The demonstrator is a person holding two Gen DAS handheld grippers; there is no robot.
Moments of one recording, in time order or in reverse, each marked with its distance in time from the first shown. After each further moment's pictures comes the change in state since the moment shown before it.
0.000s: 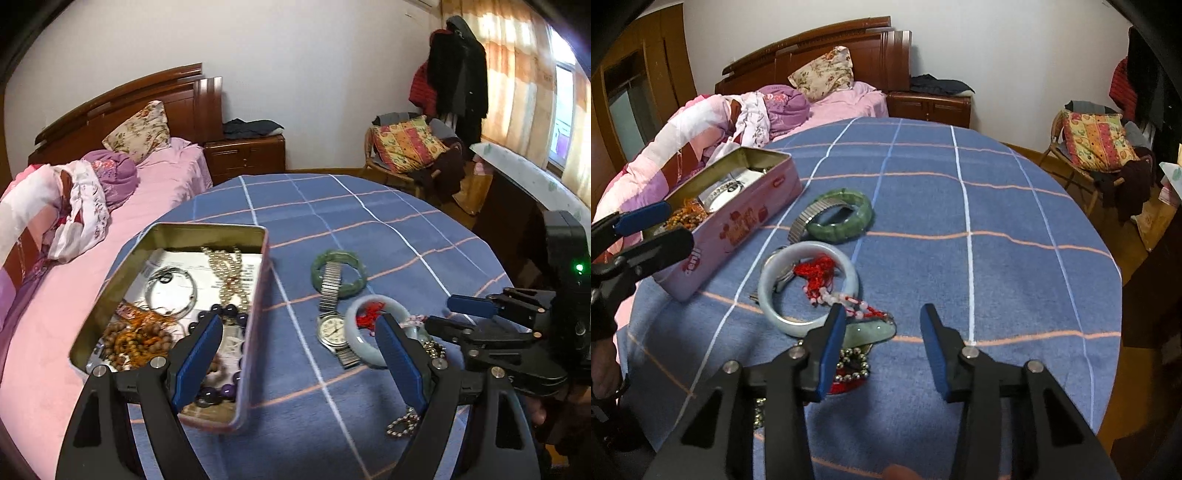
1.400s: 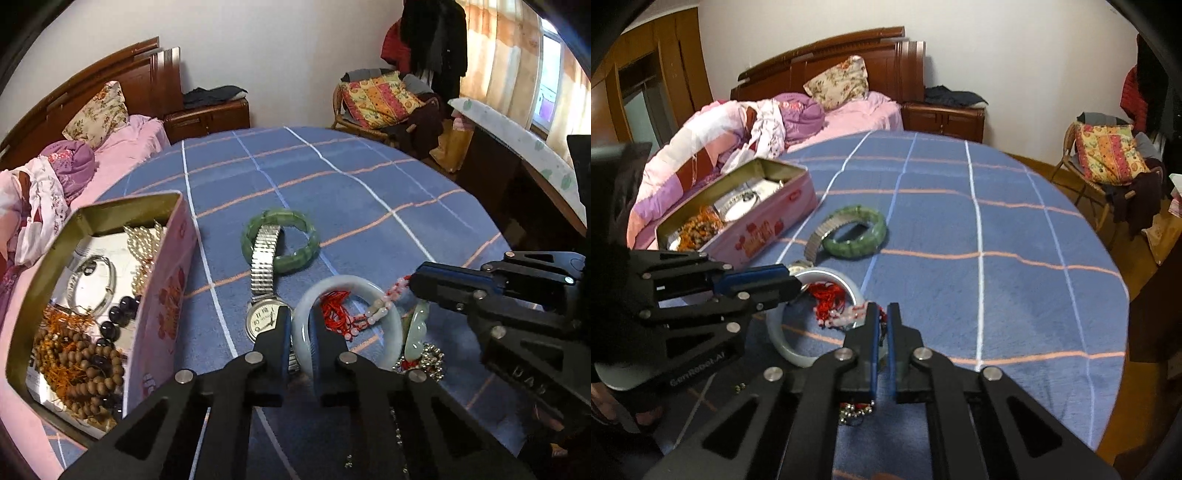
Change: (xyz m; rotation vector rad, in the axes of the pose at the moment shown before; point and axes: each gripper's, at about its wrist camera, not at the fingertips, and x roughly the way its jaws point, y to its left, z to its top) left arm 0.045 -0.038 -0.002 0.064 0.143 -0.081; right arm -0.013 0.001 0.006 -0.026 -0.052 0.049
